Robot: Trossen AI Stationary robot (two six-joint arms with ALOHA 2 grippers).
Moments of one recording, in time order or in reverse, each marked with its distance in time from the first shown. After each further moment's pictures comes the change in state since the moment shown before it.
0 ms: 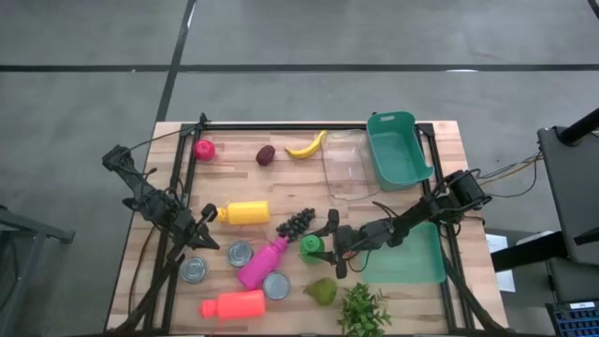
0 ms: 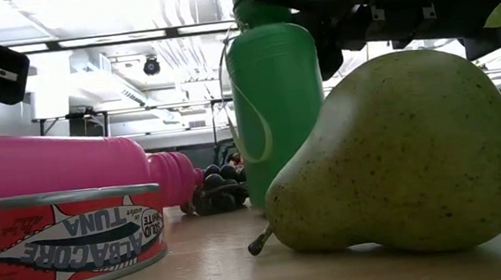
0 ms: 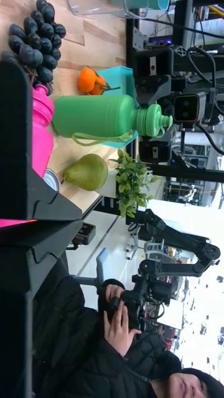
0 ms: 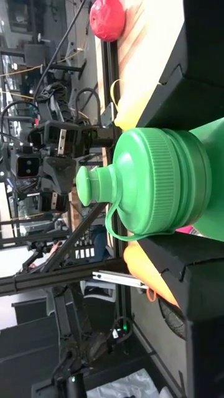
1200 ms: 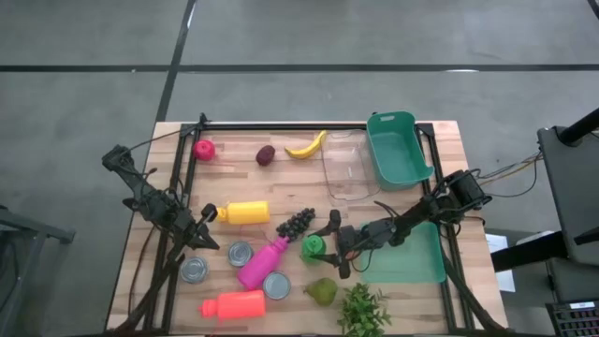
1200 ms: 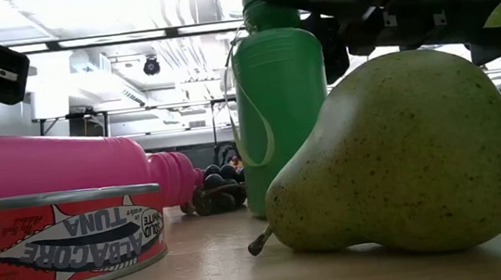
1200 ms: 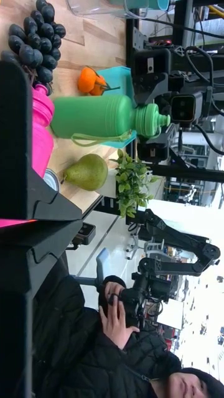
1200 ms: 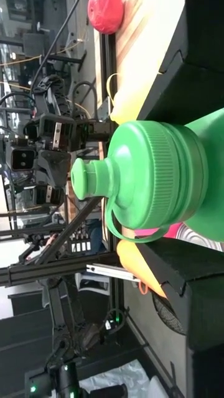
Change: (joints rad) left arm 0.000 0.000 0.000 0.000 0.000 0.000; right arm 0.000 0.000 -0.035 0.024 -0.034 -0.008
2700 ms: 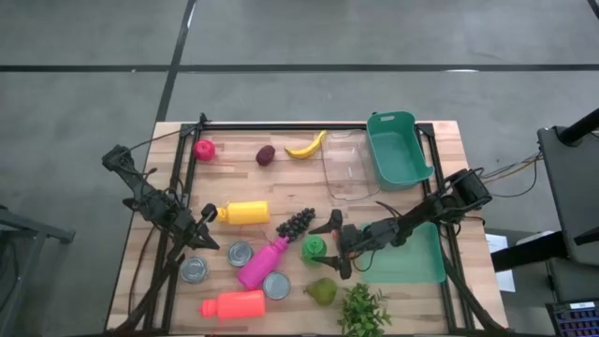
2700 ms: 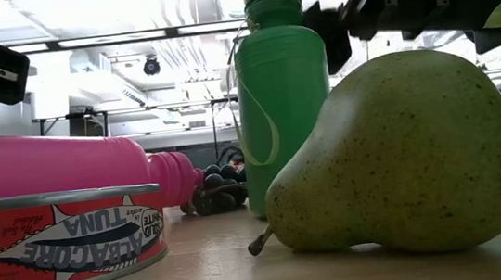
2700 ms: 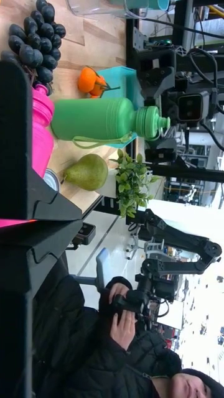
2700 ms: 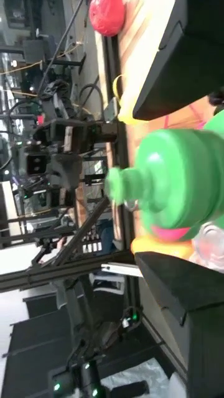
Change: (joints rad) left arm 0.000 0.000 0.000 0.000 0.000 0.000; right arm 0.021 -0.046 0.004 -0.006 0.040 0.040
